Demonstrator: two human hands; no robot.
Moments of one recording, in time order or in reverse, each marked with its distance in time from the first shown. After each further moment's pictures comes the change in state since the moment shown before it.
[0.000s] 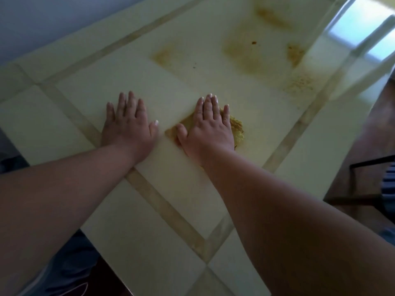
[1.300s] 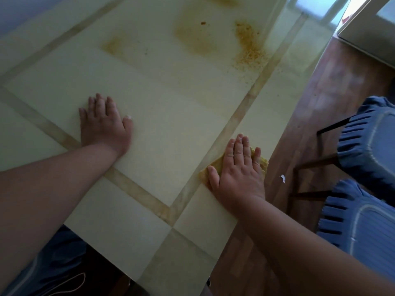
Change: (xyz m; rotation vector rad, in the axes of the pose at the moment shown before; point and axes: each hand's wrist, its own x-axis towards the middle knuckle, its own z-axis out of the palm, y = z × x) left_hand -0.021 0.037 0.014 -0.143 0.091 -0.048; right_hand -0.194 0.134 0.016 -0.007 -0.099 0.214
